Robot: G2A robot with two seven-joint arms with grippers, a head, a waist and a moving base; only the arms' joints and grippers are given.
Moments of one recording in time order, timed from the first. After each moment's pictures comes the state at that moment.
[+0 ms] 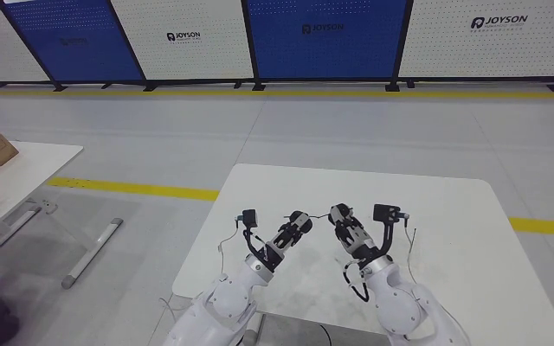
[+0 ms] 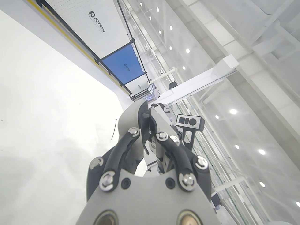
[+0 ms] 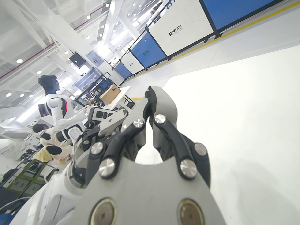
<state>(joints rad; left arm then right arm) 1.57 -1.22 -1.17 -1.71 -0.03 -0.34 -0.06 -1.35 -1.31 0.98 -1.71 -0.54 0.00 0.09</state>
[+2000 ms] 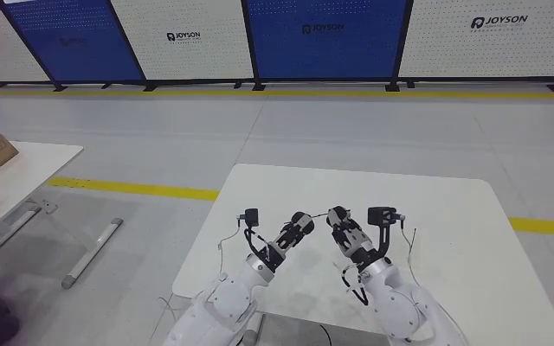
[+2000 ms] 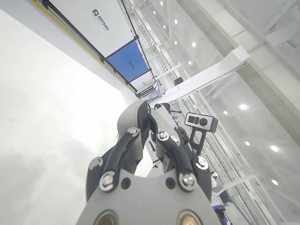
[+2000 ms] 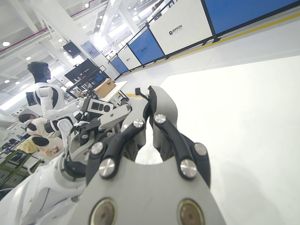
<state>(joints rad) 1.57 -1.22 -1.18 -1.73 0.03 -0.30 -0.07 -1.38 -1.33 1.00 -1.73 -0.67 -0.04 0.13</state>
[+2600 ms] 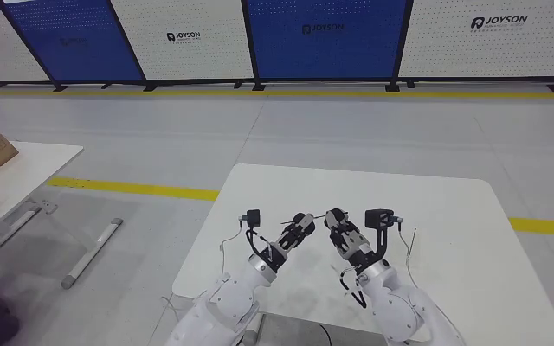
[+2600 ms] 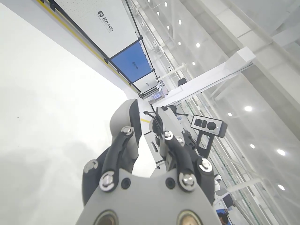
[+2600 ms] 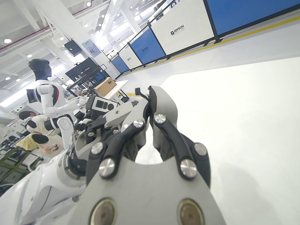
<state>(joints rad) 1.56 -1.22 -1.16 -1.72 0.04 -0.27 -0.05 -1.39 -1.33 1.00 -1.73 -0.69 -0.06 0.12</state>
